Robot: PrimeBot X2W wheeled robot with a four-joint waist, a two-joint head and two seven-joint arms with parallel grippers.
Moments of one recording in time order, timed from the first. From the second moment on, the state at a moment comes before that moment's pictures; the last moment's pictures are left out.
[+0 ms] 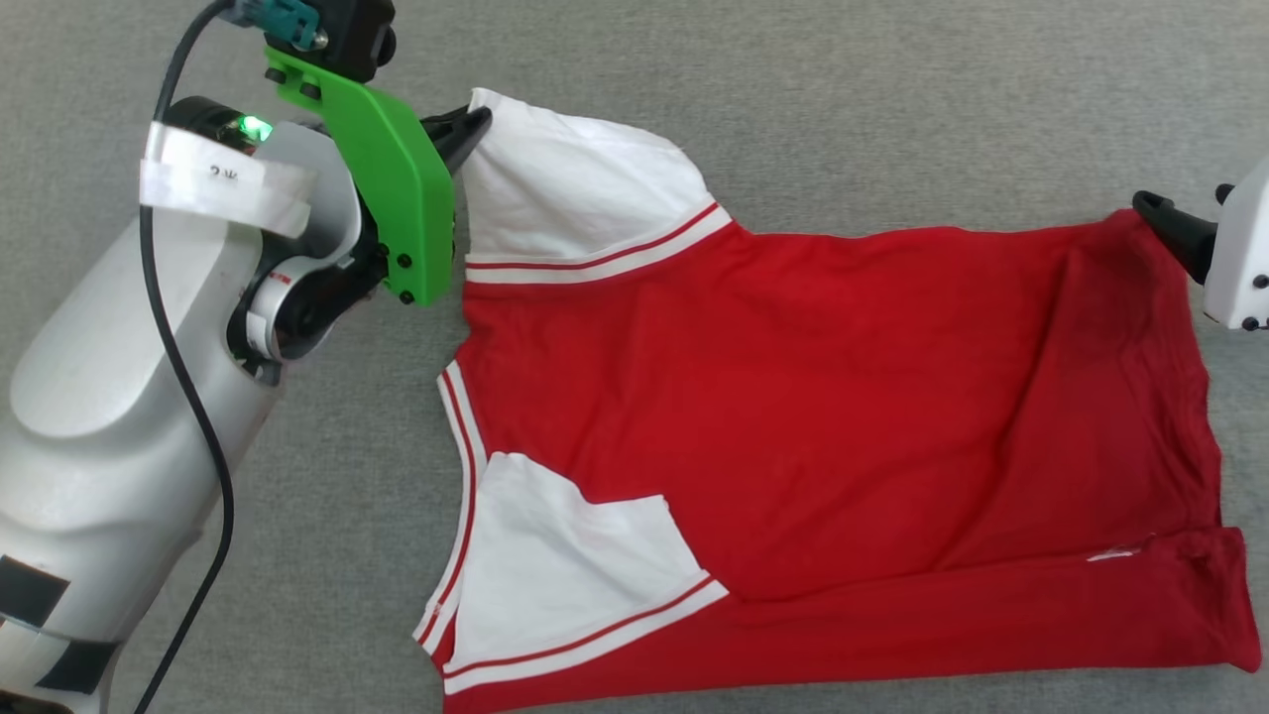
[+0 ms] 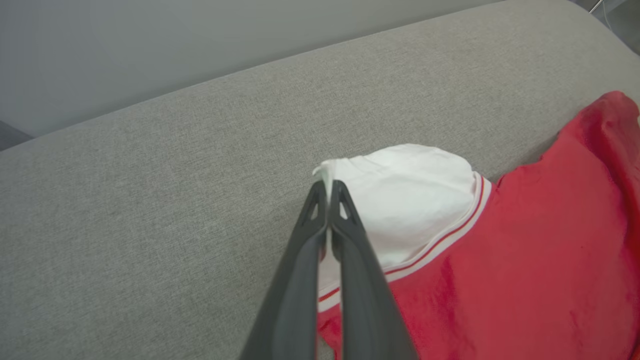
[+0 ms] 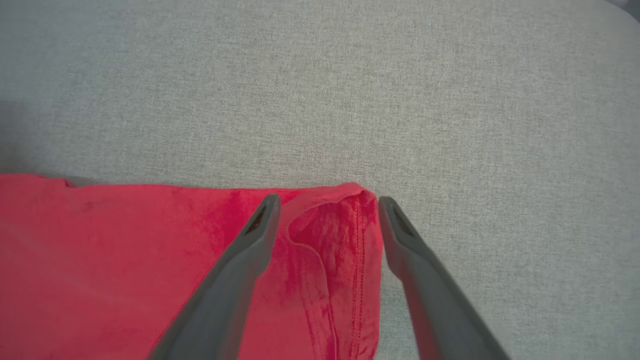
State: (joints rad) left arm -0.94 0.53 -0.68 0.22 -0.88 -0.04 0.50; right arm -0.64 -0.39 -0.03 0.05 0.41 0.13 0.99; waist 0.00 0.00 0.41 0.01
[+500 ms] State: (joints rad) left arm -0.89 0.55 -0.68 0.05 -0.88 0.01 0.48; right arm -0.68 -0.42 -0.02 0.29 0.33 0.13 0.95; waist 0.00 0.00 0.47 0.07
